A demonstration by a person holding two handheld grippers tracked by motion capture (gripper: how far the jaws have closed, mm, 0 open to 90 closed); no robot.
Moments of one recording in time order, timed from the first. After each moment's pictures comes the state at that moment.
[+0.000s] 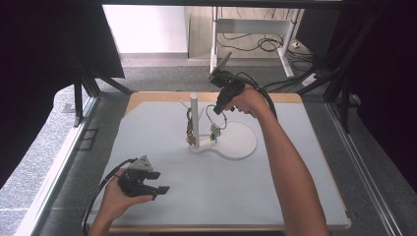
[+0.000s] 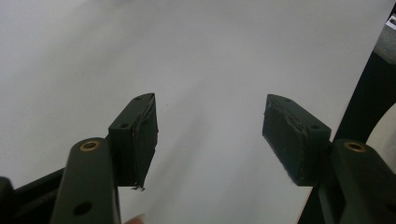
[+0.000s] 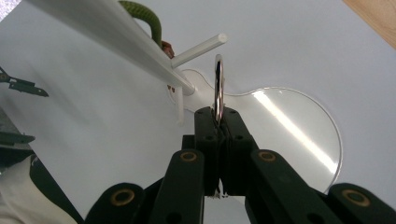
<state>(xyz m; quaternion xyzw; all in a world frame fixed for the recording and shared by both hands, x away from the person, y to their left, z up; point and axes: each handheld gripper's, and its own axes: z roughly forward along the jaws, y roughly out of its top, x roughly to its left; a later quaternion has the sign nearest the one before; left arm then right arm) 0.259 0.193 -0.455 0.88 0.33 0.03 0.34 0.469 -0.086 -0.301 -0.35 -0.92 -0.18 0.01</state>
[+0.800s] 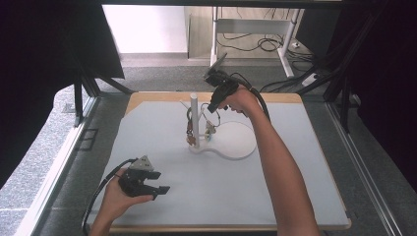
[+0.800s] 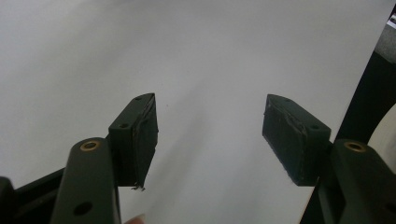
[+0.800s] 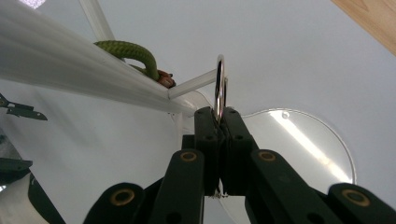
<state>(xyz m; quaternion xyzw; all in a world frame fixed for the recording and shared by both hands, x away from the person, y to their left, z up) 0.260 0.193 -0.456 0.88 0.33 0.03 0.34 0.484 -0.072 -0.316 -0.36 -0.91 -0.19 0.01</state>
